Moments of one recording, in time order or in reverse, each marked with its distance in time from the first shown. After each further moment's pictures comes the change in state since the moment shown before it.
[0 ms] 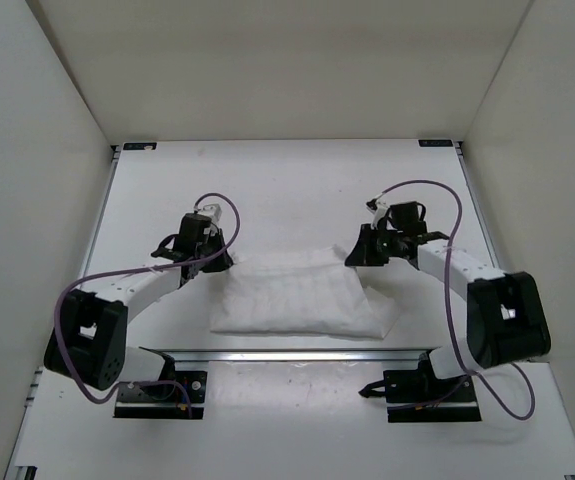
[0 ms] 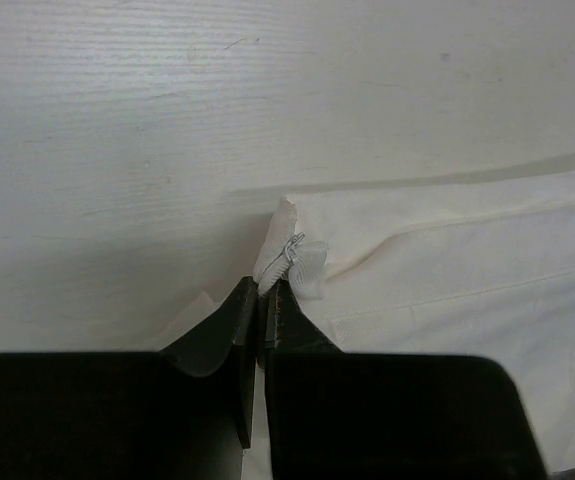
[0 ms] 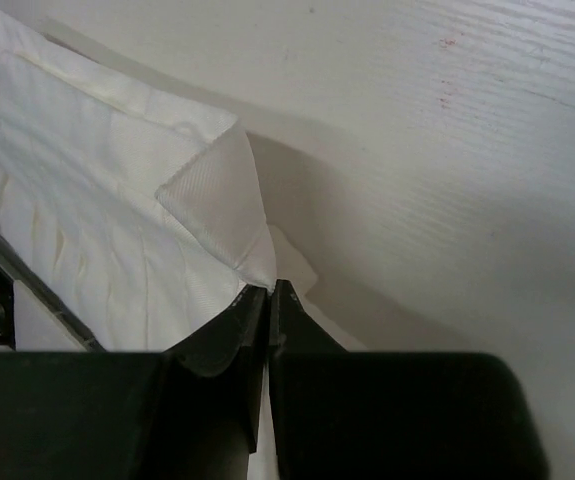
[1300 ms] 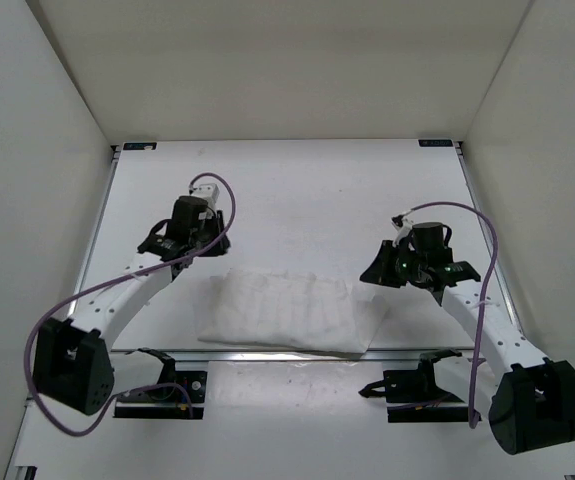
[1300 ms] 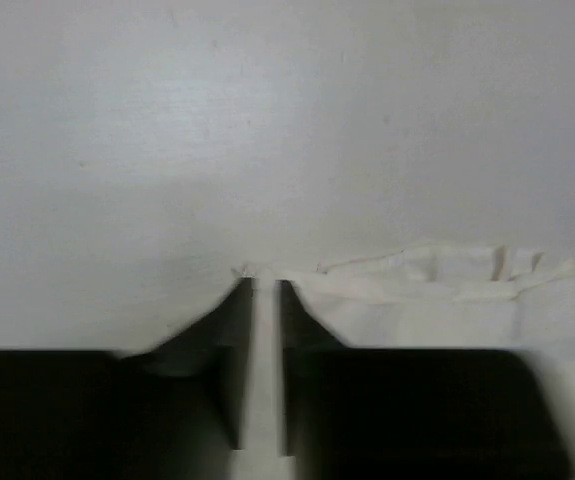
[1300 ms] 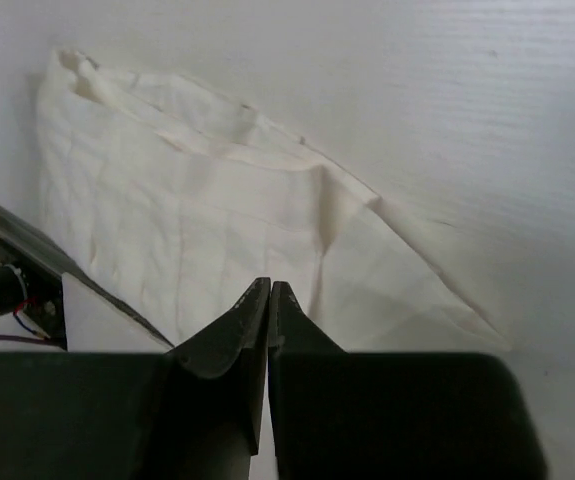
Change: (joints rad) left arm -0.043 -0.108 0.169 -0.225 -0.075 0.059; right arm -0.024 -0.473 -0.187 -0.220 0.067 0.169
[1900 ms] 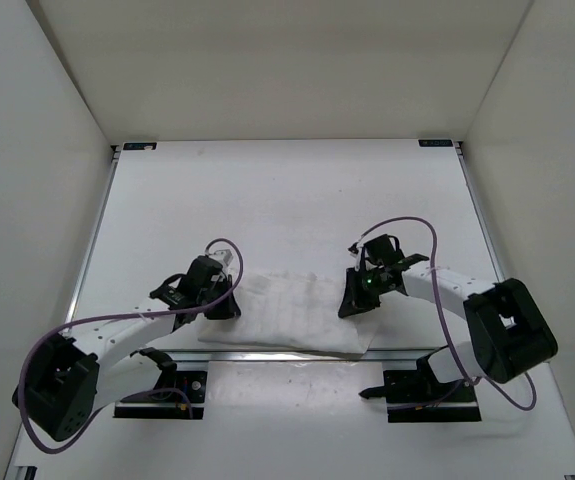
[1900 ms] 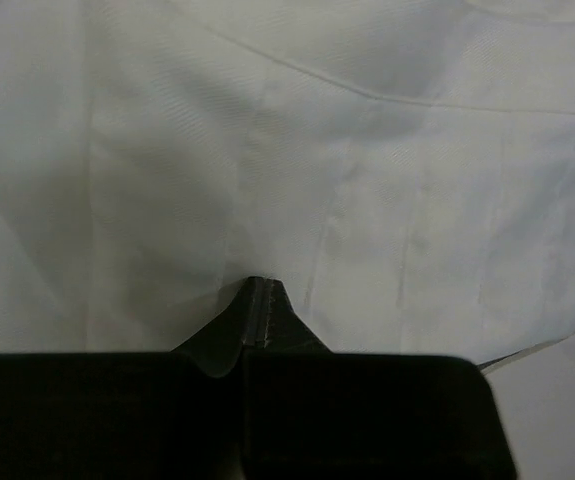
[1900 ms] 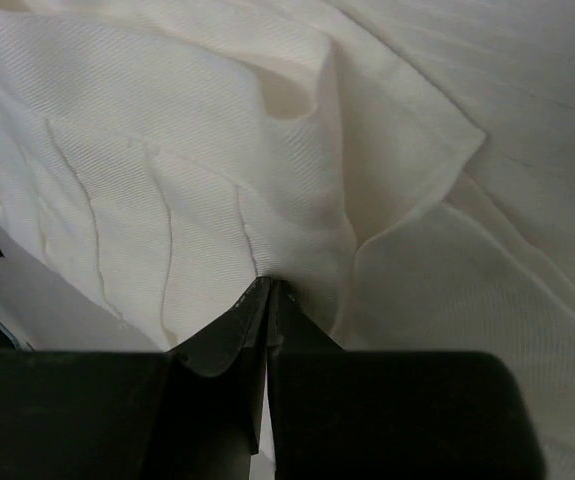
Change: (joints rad) left arm -0.200 -0.190 -0.417 0.085 0.114 -0.231; right arm 0.250 0.375 0.014 0.043 -0.012 0.016
